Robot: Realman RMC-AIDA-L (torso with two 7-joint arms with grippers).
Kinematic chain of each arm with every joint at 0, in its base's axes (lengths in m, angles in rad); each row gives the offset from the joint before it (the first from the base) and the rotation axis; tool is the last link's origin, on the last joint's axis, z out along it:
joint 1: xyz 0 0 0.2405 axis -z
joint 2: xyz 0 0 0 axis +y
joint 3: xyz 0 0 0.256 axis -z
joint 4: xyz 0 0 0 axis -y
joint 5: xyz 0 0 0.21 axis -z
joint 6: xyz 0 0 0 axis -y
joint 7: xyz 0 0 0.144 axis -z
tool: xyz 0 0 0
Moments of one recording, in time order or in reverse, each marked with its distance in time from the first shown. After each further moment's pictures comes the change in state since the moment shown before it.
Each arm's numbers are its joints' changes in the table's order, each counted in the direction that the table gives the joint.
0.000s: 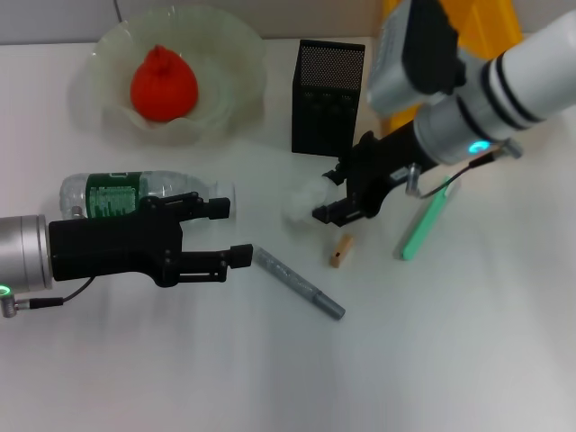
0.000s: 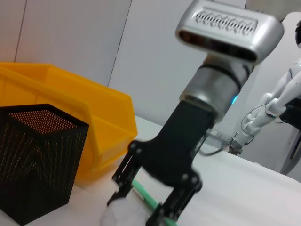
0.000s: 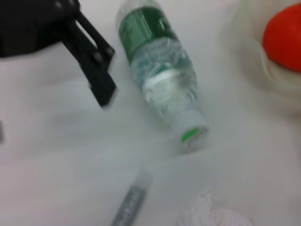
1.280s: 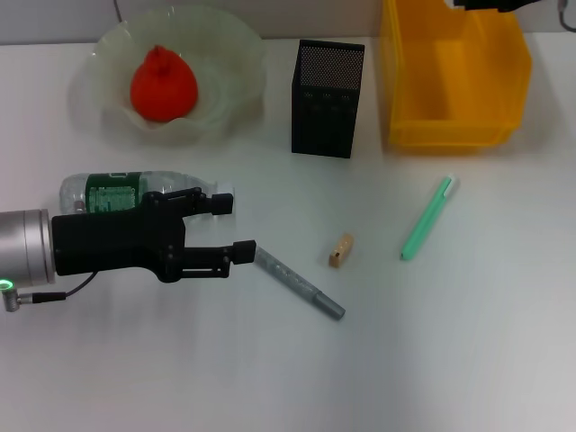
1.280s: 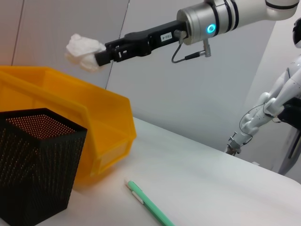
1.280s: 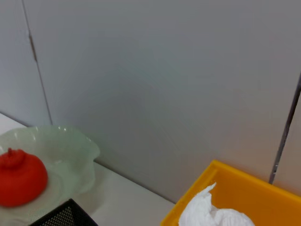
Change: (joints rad) left arm 0.011 0.000 0.000 -0.001 0.000 0.000 0.001; right arm 0.091 -0.051 -0.557 0.246 0.086 -0.092 -0.180
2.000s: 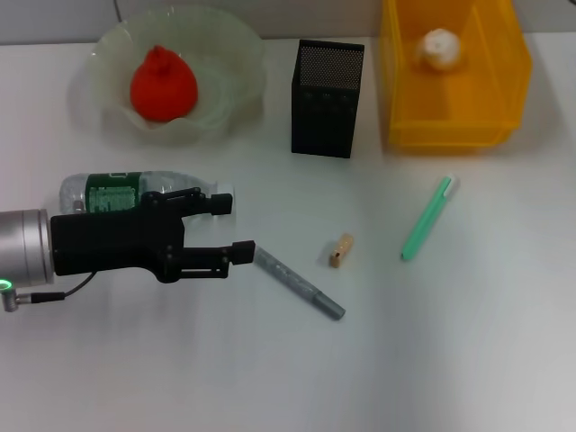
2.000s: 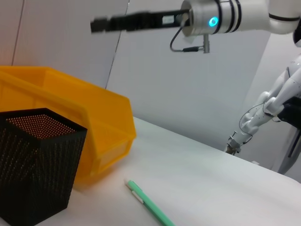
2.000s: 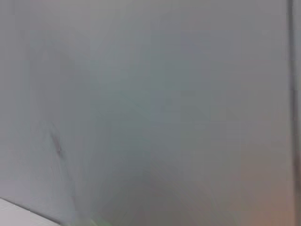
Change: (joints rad) left arm 0.000 0.003 -0.001 0.000 0.000 -0.002 0.000; right arm 0.086 0.000 -0.006 -0.009 -0.369 -0.022 0.095
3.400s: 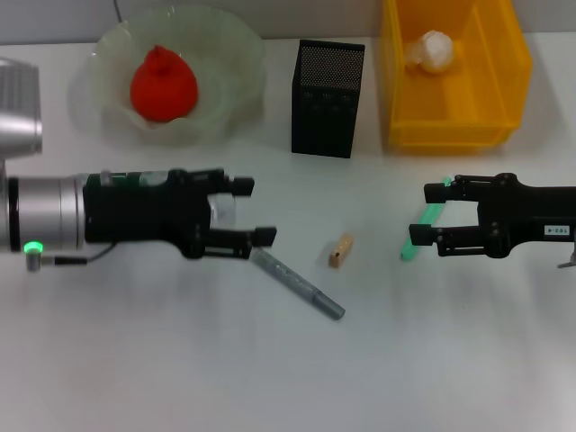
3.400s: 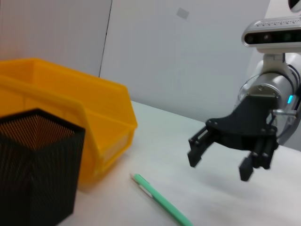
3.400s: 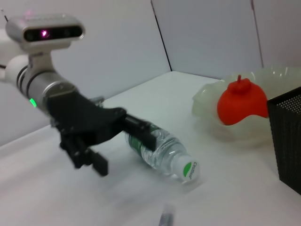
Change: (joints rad) left arm 0.090 -0.017 0.009 -0.035 -0.093 0.068 0.007; right arm 0.184 -0.007 -0.049 -0.351 0.057 0.491 0.530
